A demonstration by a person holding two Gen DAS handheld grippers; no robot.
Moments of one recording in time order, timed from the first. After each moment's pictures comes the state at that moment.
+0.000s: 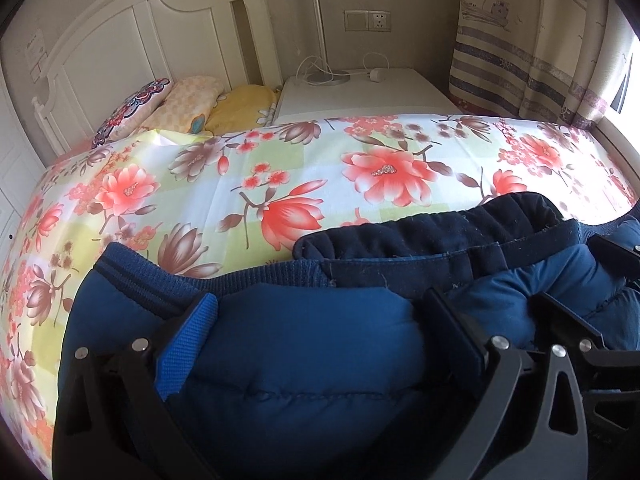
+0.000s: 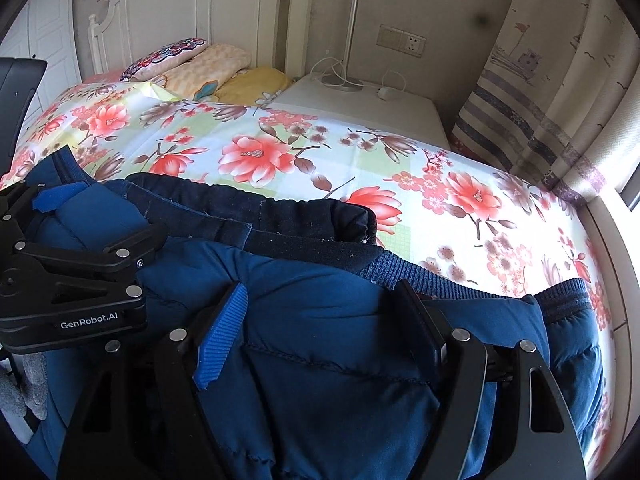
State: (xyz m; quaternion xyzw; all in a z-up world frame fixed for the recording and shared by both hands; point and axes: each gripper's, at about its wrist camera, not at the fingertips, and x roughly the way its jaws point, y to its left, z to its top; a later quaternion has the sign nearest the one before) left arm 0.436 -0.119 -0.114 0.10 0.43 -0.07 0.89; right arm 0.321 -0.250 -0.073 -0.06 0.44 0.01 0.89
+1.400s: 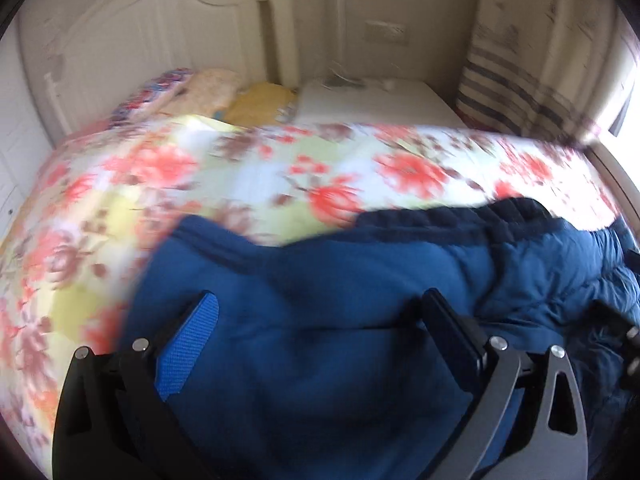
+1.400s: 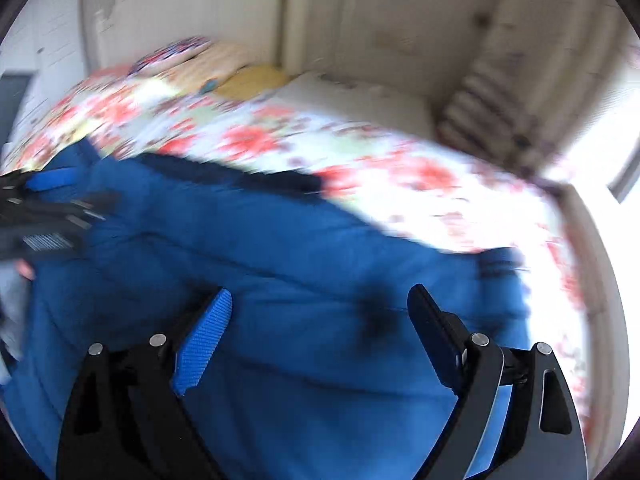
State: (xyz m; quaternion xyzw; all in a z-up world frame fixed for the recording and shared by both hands) left arm 0.398 -0.061 -0.087 0.06 0.42 -0.05 0.90; right arm 0.258 -0.307 -0.047 -0.06 0.43 -0.02 0.90
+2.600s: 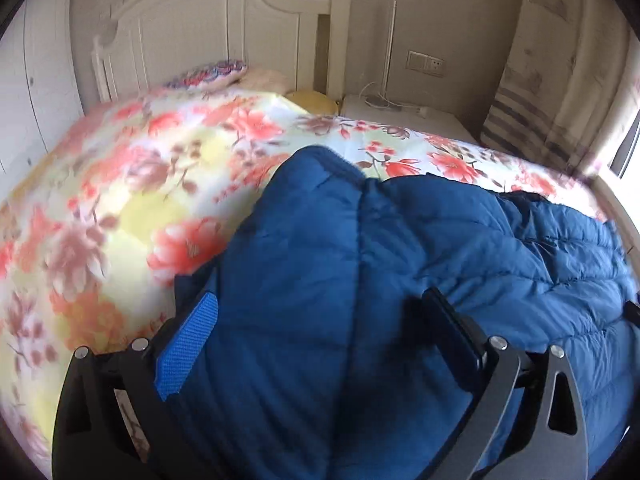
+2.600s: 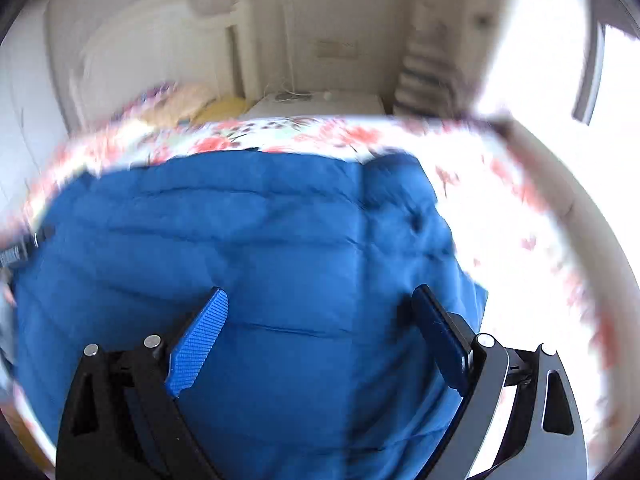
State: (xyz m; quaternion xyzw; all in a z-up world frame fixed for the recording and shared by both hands) left arm 0.312 0.020 -0.095 -0.02 0.39 -0.03 0.92; right arm 0.167 -0.369 -0.068 0.10 0.39 -0.01 0.91
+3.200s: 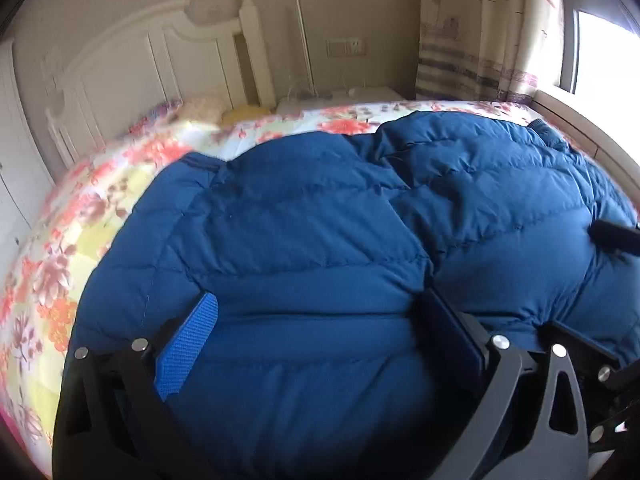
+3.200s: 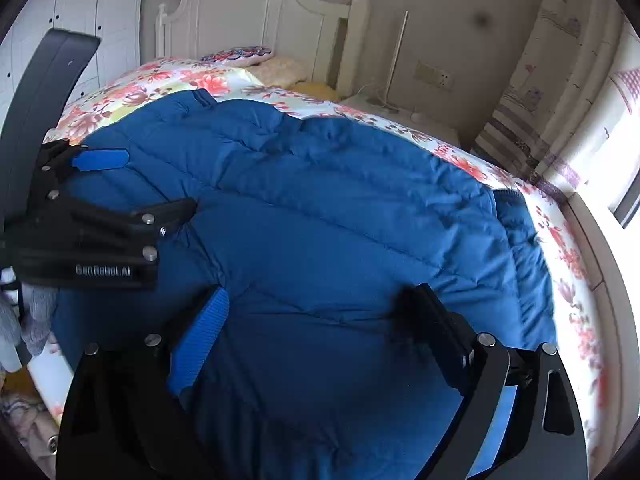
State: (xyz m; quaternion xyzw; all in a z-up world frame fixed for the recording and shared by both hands) left arm 0.247 -0.100 -0.104 0.12 0.37 -0.09 0.92; right arm 0.129 -0.239 -0.072 -0.10 0.38 0.08 0.92
